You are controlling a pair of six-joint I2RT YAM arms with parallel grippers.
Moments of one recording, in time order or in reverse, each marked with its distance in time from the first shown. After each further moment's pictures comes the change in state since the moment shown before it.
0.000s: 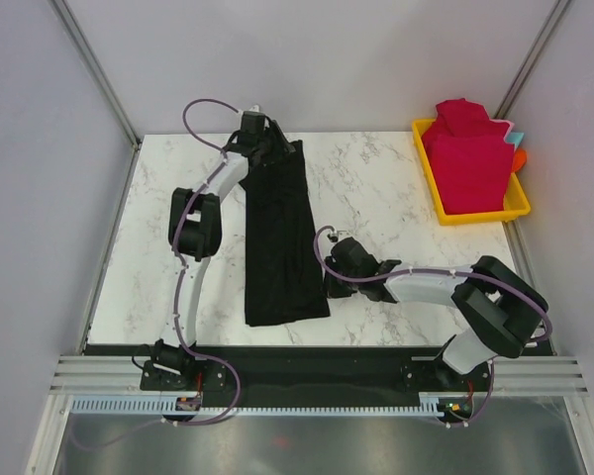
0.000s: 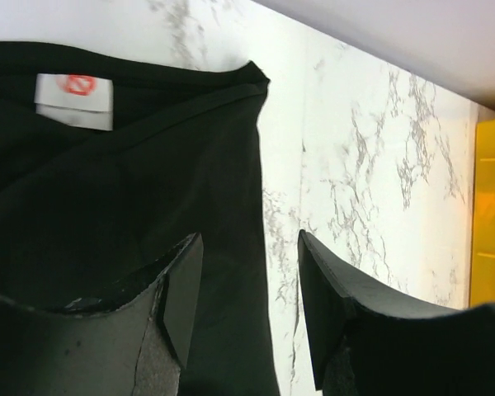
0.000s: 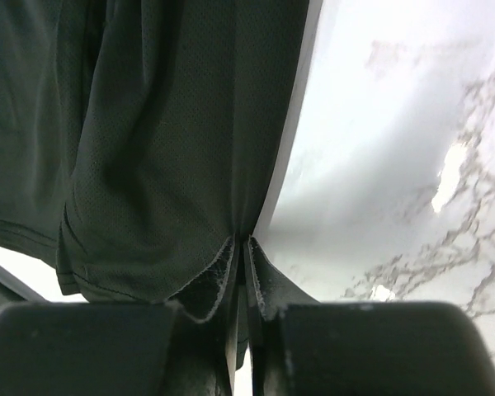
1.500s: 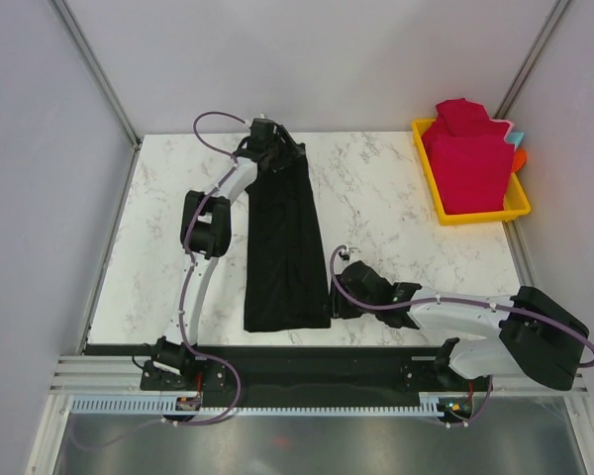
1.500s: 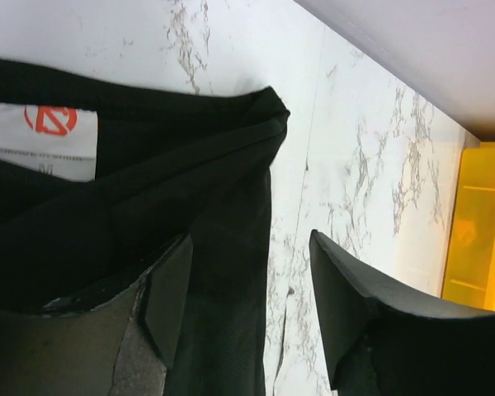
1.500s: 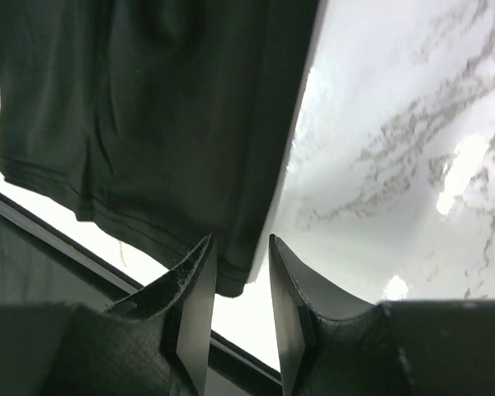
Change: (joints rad) left arm -0.036 0.186 0.181 0.012 0.009 -0.161; right arm 0.147 -0.282 -0.187 -0.064 0.096 0.140
